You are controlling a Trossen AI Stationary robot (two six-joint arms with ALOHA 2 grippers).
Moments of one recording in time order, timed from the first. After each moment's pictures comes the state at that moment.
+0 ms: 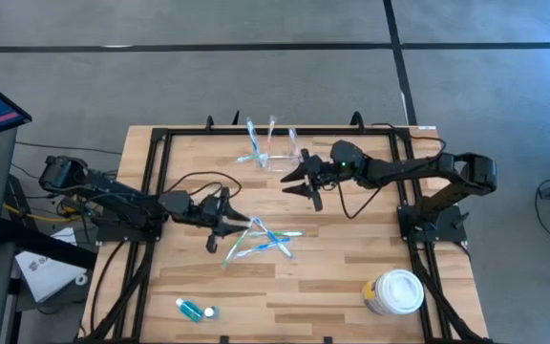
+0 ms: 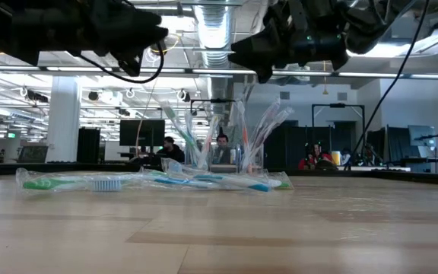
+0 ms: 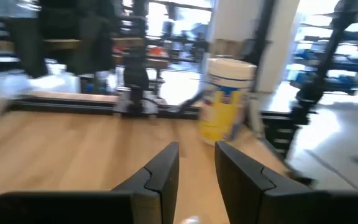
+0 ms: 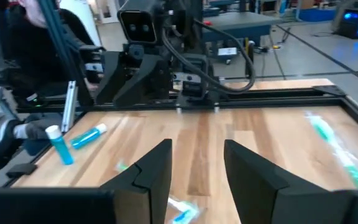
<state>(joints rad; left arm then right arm) -0.16 1.20 0.30 0.90 -0.02 -0.12 -0.26 1.49 0.77 0.56 -0.45 0.04</state>
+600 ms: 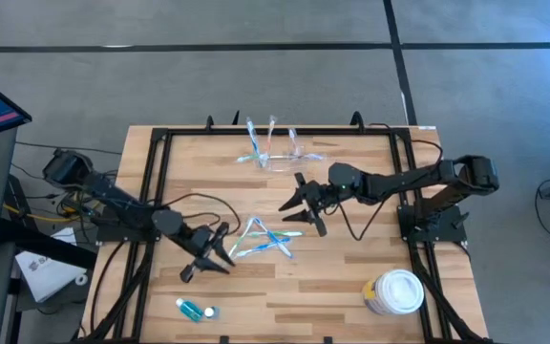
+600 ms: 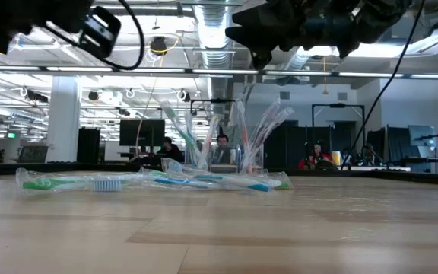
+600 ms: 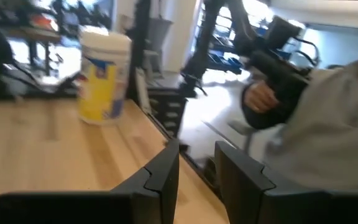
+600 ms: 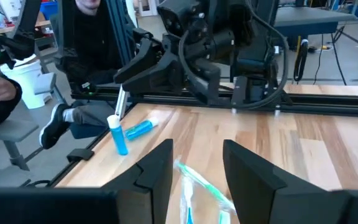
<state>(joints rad) -0.42 1.20 0.30 0.88 0.13 -0.21 -0.05 1.49 0.77 0.56 -0.40 0.04</state>
